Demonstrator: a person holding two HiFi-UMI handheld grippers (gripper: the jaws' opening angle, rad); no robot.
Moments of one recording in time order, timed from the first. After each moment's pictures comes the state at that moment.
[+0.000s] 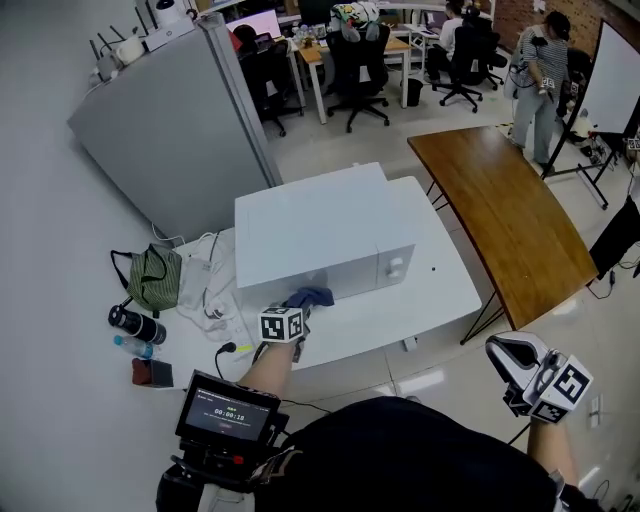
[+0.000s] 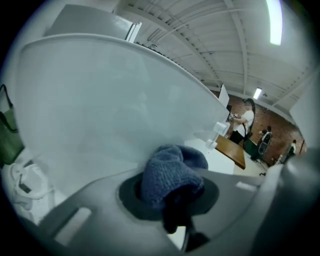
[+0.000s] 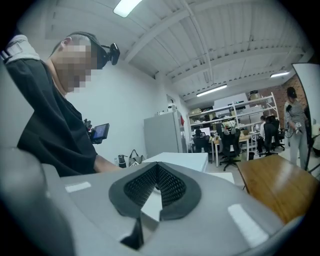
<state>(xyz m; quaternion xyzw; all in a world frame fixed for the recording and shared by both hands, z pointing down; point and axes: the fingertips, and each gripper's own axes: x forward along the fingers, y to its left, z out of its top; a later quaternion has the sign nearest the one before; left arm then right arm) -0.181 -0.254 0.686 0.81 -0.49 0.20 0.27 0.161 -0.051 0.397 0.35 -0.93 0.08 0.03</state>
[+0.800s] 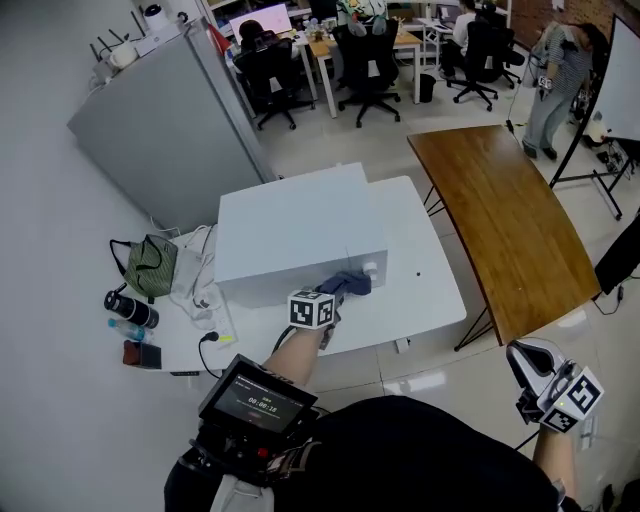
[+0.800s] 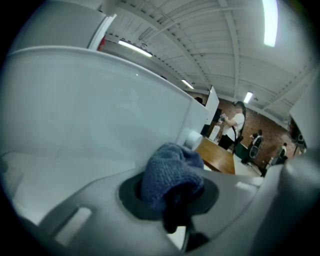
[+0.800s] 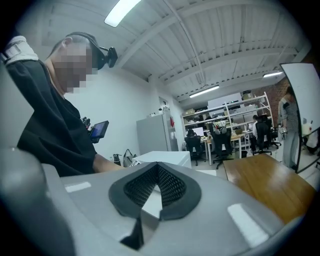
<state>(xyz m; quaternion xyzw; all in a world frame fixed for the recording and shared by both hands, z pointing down) -0.017 -0.278 0.666 0.84 -0.44 0.17 0.27 0.289 -0.065 0.405 0.37 -0.93 0.09 0.02</state>
